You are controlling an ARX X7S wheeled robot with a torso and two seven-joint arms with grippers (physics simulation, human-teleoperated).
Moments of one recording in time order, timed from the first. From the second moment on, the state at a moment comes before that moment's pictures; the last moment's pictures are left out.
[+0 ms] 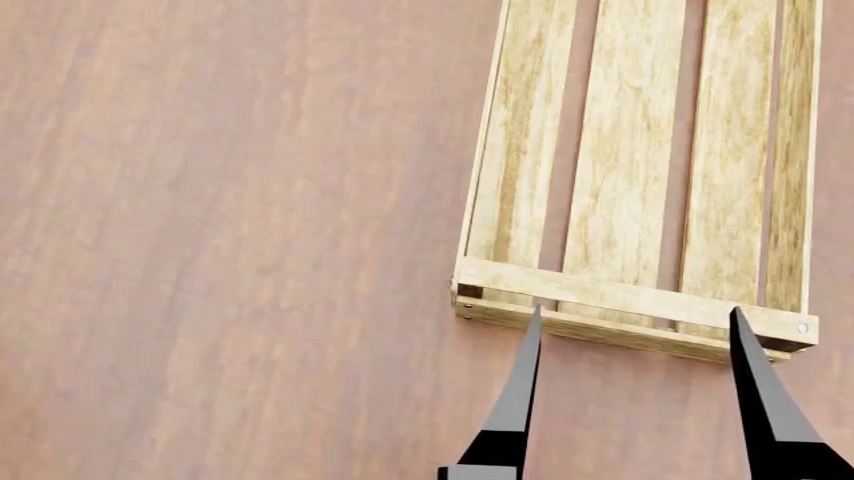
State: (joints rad) left arm 0.00 -0.72 -0.45 0.26 -1.77 -0.41 -0.73; right arm 0.17 0.65 -0.42 -1.00 0.38 0.46 0.83
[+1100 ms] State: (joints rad) left arm -0.12 -0.69 -0.31 0.18 -1.73 -0.44 -0.72; right arm 0.18 0.67 -0.44 -0.99 0.39 0.45 0.85
